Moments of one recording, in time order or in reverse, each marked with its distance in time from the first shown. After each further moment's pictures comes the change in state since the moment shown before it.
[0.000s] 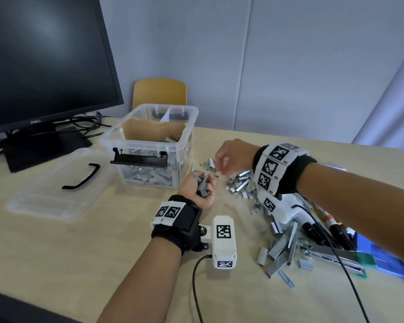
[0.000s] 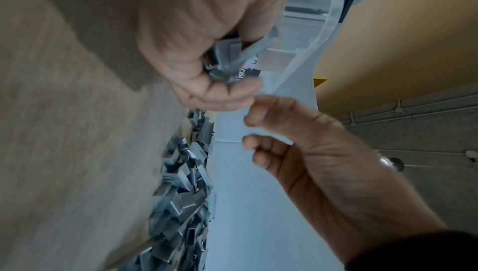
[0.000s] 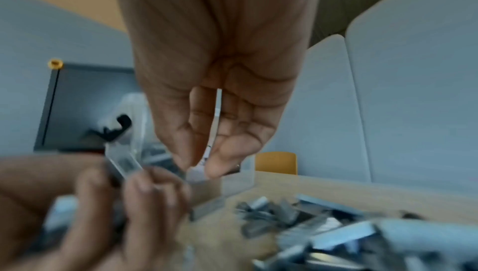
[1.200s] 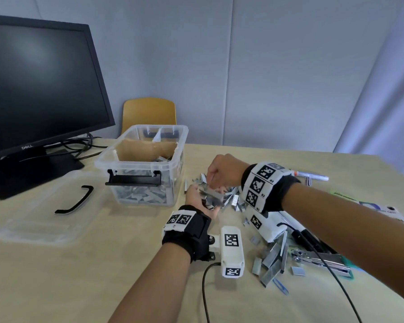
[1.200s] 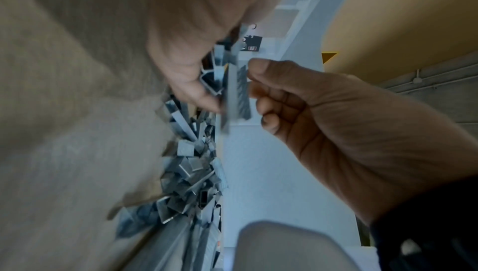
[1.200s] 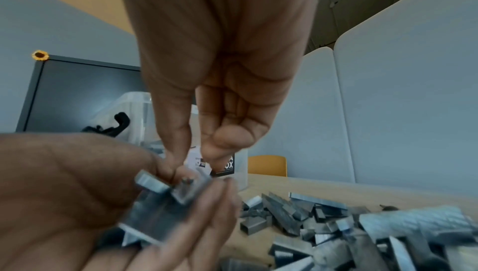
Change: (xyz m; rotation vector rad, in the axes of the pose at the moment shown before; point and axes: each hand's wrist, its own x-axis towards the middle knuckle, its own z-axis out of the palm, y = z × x) left_hand 0.003 -0.017 0.021 -0.067 -0.036 0.095; right_hand -0.005 -0.006 0.002 0.107 0.114 0.040
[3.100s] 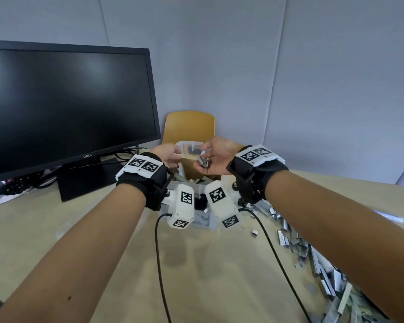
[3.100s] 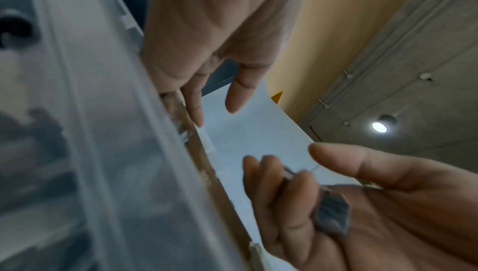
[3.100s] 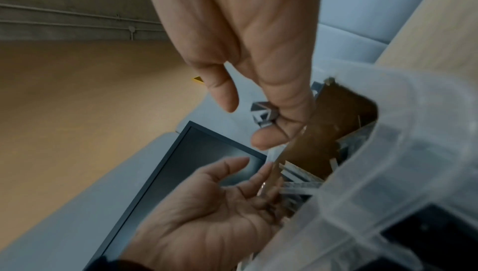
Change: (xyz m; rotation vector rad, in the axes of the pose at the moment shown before) left_hand -0.037 0.207 0.022 0.946 0.384 0.411; right_hand 0.091 -0.109 -0.028 1.478 -0.168 0.385
